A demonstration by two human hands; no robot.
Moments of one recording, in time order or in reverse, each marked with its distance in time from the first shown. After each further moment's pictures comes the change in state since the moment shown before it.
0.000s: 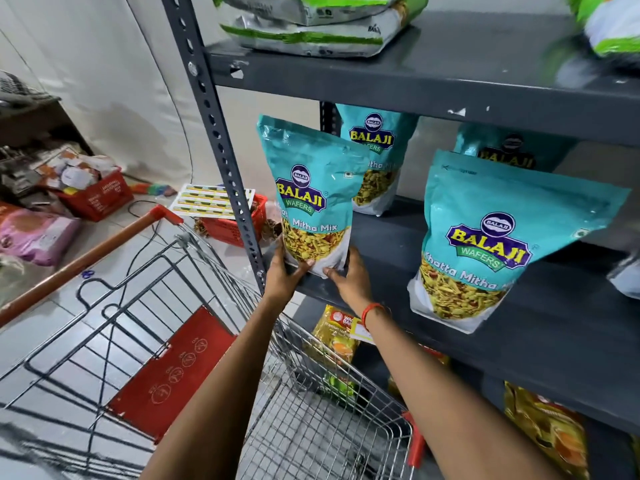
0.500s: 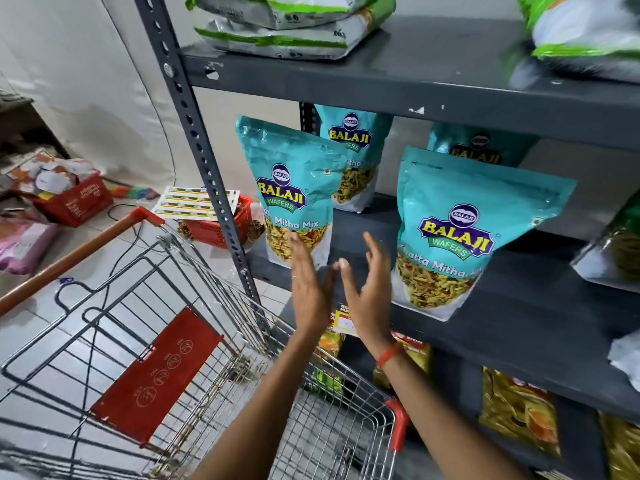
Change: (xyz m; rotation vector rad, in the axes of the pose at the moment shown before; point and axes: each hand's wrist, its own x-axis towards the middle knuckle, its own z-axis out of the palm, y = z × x) left_hand -0.075 0.051 0.077 0.156 0.136 0.302; right_hand -0.091 -0.039 -0.061 0.015 0.397 -0.393
